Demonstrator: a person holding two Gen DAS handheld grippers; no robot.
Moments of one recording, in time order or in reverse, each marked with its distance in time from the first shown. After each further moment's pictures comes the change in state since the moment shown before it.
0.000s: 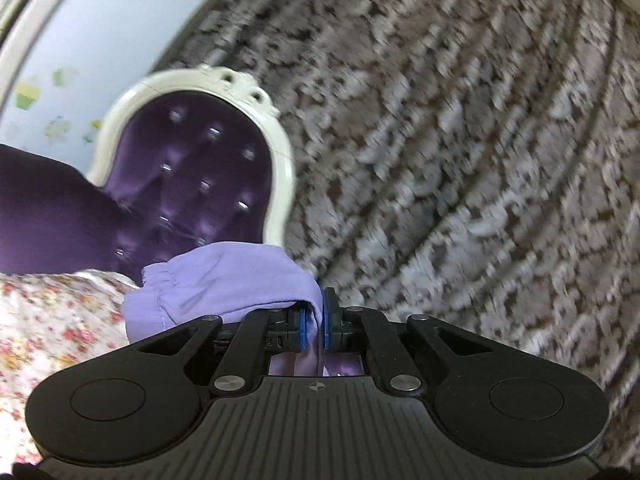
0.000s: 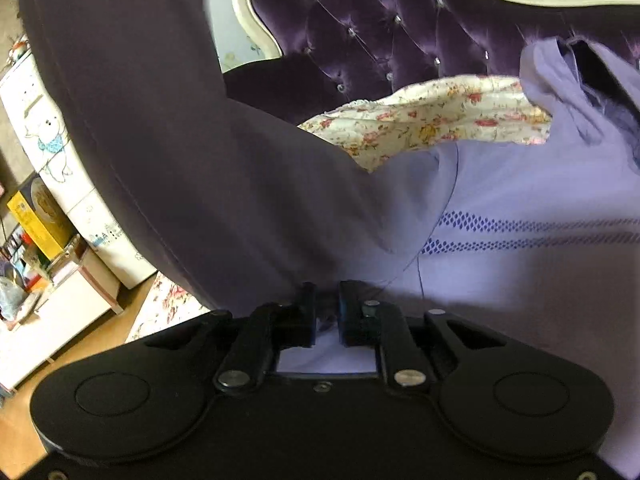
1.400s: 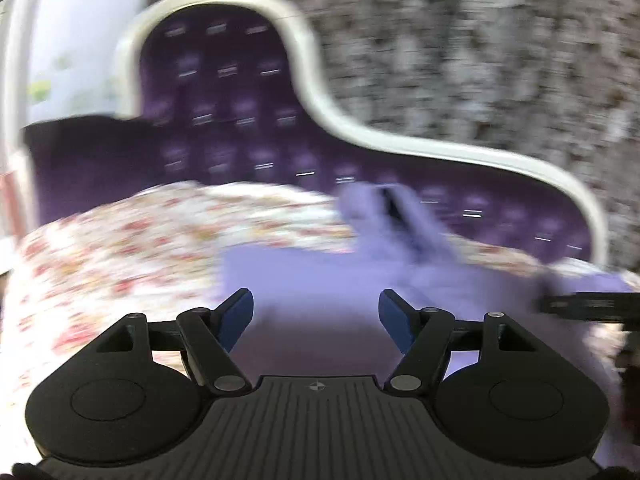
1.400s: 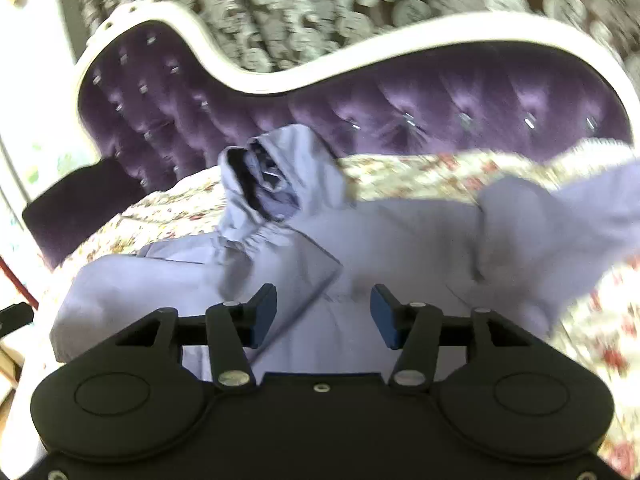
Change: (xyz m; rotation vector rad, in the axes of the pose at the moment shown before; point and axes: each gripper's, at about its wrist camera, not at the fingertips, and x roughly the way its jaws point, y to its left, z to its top) left arm -0.003 0.000 -0.151 0.309 0.290 0.361; right arm -0.192 -0.152 0.005 0.116 -0.181 -0.442
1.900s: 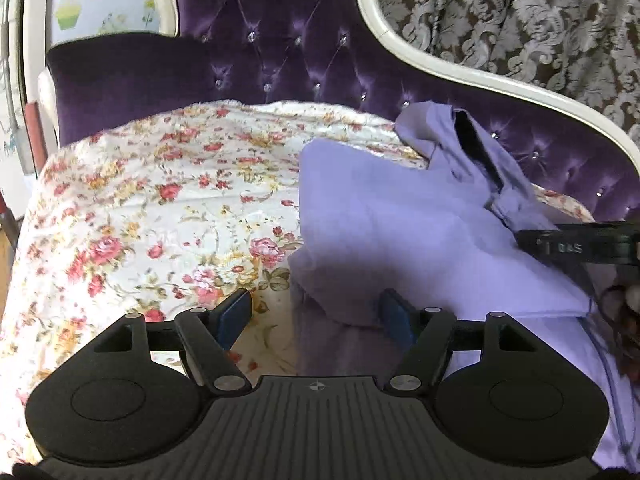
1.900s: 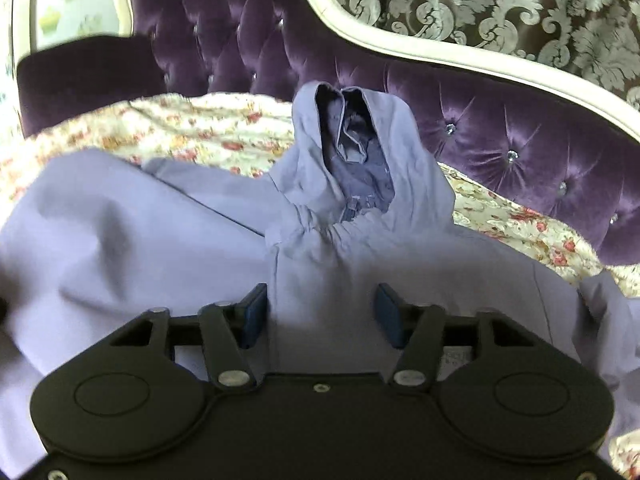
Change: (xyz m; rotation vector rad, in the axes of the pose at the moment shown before) left arm 0.035 0.034 -0.028 -0.020 0.167 0.045; right arm 0.099 0.106 -0.007 -0.397 0.097 -0.118
